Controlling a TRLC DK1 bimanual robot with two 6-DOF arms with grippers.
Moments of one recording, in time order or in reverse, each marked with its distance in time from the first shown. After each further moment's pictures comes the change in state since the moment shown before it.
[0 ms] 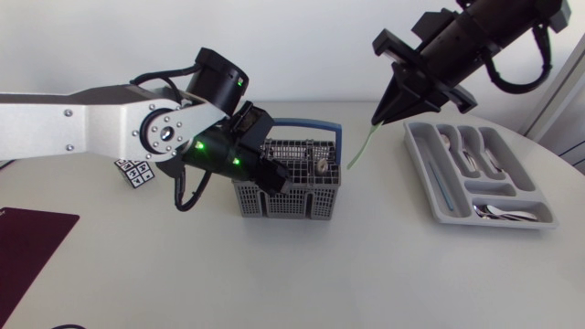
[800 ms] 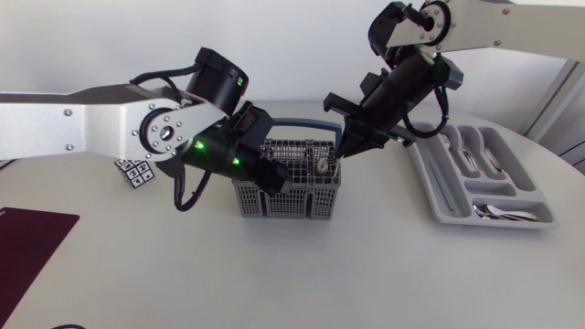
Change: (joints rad) left arm 0.001 0.000 0.001 -0.004 0.000 0.000; right arm 0.089 0.171 -0.130 0.250 0.064 0.098
